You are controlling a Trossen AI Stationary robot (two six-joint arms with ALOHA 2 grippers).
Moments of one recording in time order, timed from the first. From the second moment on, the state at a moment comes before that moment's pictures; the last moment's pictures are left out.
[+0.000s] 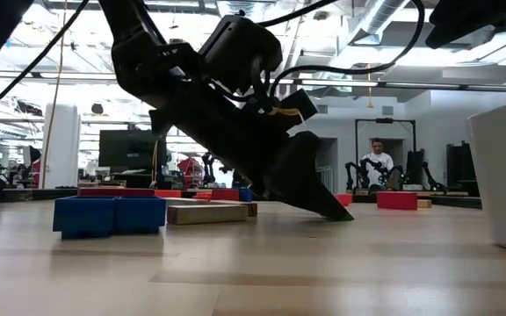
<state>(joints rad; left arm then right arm) -0.15 2.14 1.12 0.50 -0.29 -0.12 0.75 1.48 1.14 -0.78 0.73 1.02</state>
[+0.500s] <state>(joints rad) -0.16 1.99 1.12 0.46 -0.27 -0.01 0.76 1.51 1.14 -0.76 0.82 0.89</state>
